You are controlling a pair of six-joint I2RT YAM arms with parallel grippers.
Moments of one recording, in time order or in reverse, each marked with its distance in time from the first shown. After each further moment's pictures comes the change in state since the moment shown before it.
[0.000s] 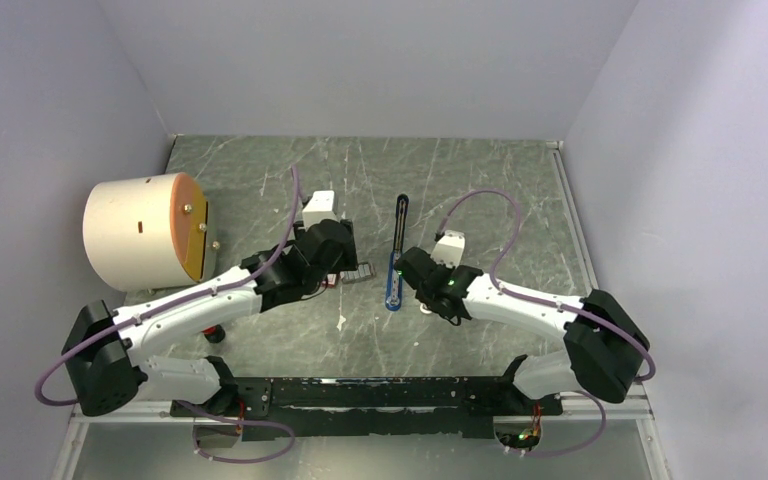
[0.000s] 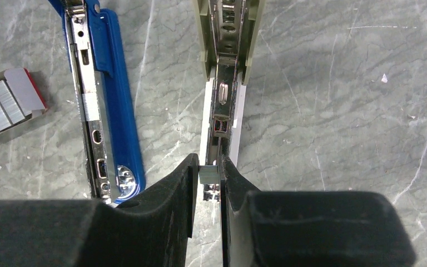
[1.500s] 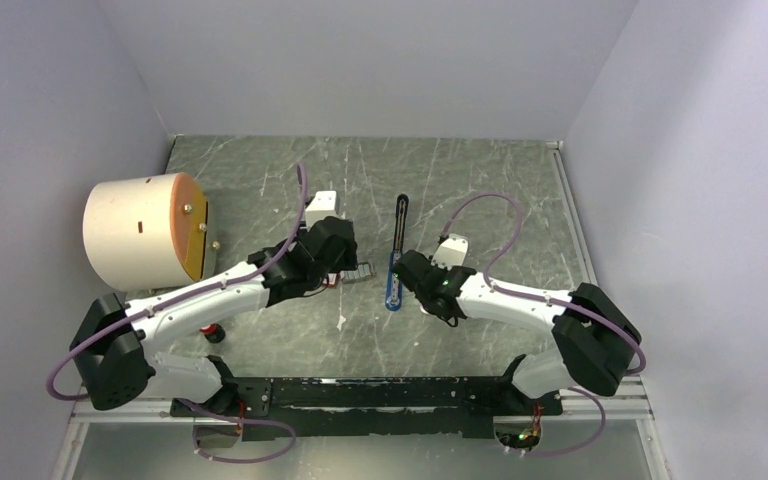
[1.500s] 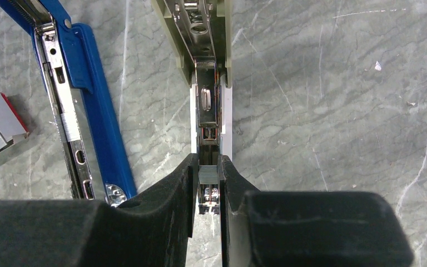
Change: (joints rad) left arm 0.035 0.051 0.000 0.000 0.031 0.000; right arm 0.006 0.058 -0.004 -0.006 0.053 0.113
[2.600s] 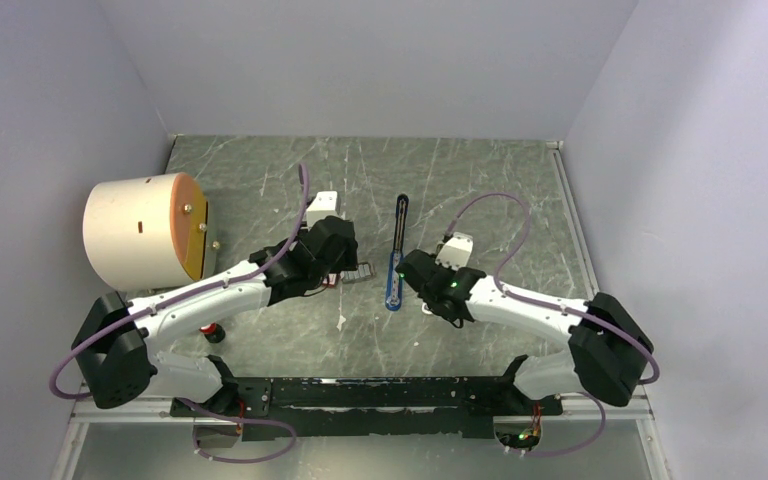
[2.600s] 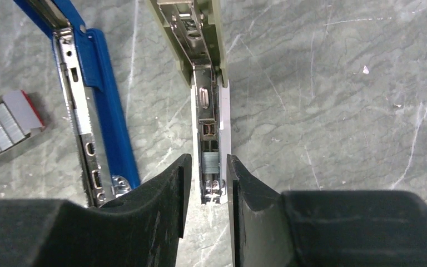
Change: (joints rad) left arm 0.007 0.014 0.000 0.000 0.018 0.000; right arm 0.000 -0.065 -0.012 -0.019 0.000 -0.013
